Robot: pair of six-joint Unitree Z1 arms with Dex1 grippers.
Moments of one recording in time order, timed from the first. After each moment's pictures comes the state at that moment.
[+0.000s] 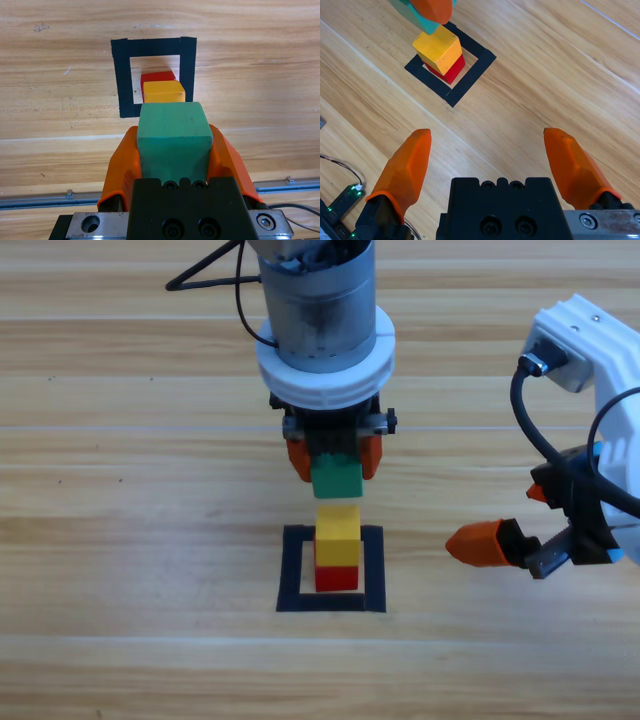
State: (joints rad) arm 0 -0.90 2.25 -2.23 1.41 0.07 -0.97; arm 1 1.04 1.56 -0.81 0.12 -0.15 0.28
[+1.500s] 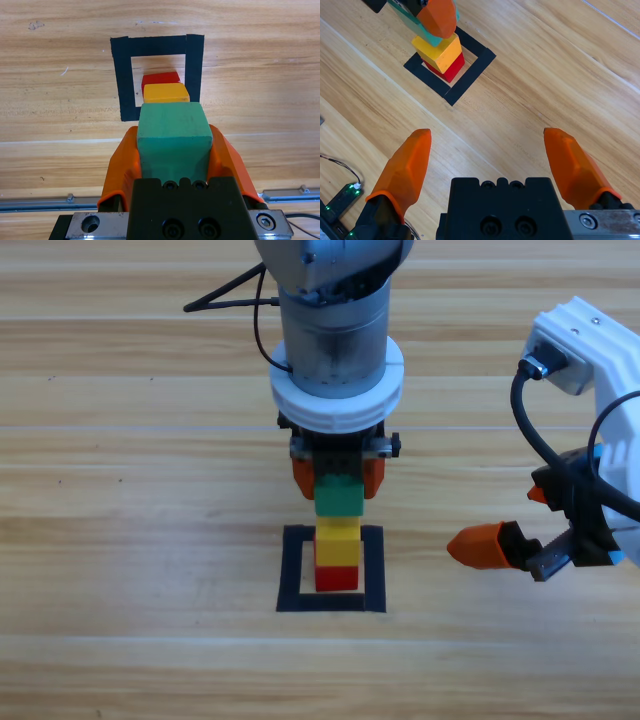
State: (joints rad) arm 0 -0.91 2.29 -2.23 1.41 0.08 -0.97; arm 1 1.04 1.56 -0.81 0.12 -0.15 0.28
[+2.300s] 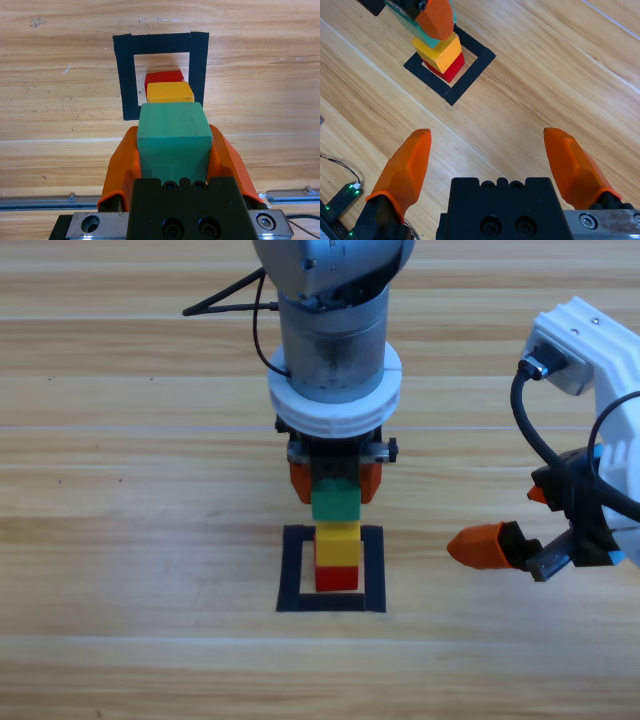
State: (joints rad) arm 0 -0.91 2.29 -2.22 1.41 0.08 -0.97; arm 1 1.04 1.56 -0.81 0.12 -0.15 0.28
